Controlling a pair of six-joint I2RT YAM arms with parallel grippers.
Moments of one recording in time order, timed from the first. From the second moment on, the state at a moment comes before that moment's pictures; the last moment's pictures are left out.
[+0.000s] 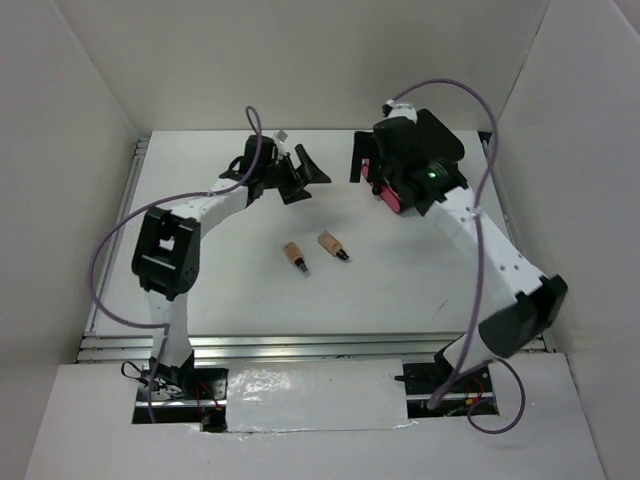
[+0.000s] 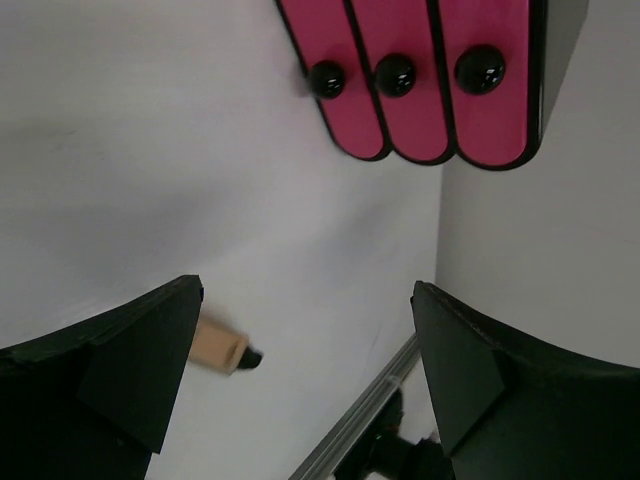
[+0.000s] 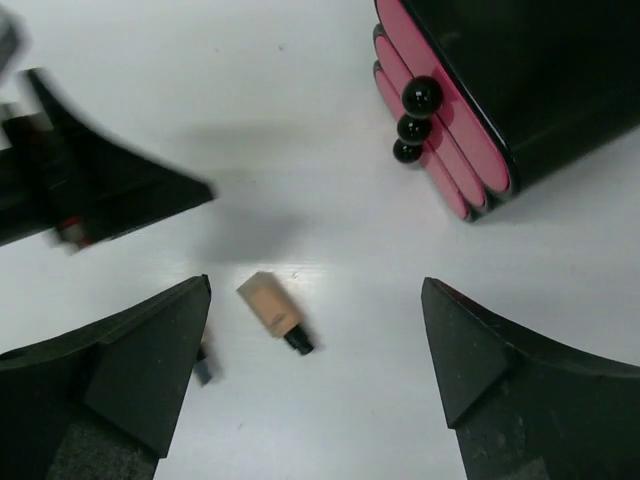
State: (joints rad) left arm -0.34 1.96 1.51 -0.12 0.51 -0.88; right arm 0.53 1.56 1.68 -0.73 0.39 0.35
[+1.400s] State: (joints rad) left arm -0.53 2.75 2.12 0.42 0.39 -1.40; right arm 0.49 1.00 1.49 -0.72 0.02 0.56
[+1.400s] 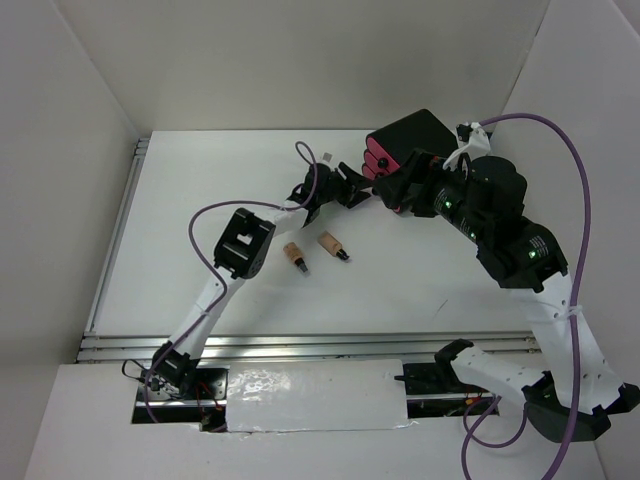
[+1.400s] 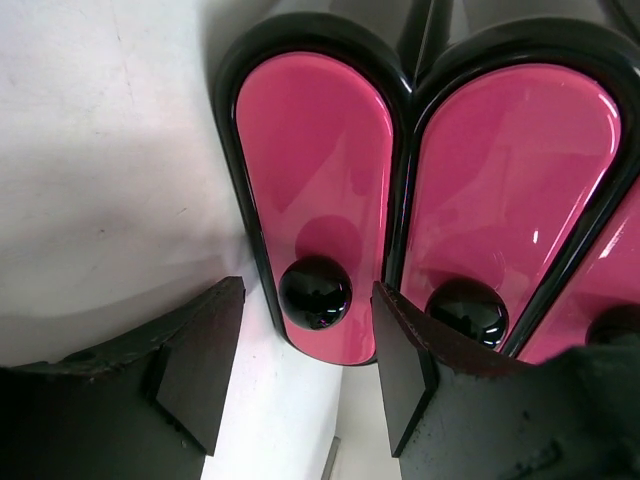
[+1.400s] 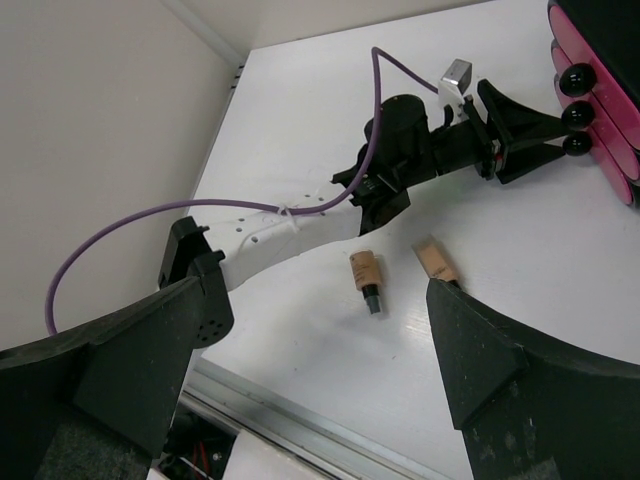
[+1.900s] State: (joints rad) left arm -0.55 2.80 2.17 0.44 0.40 -1.44; right arm 0.49 1.00 1.49 -0.72 0.02 0.55
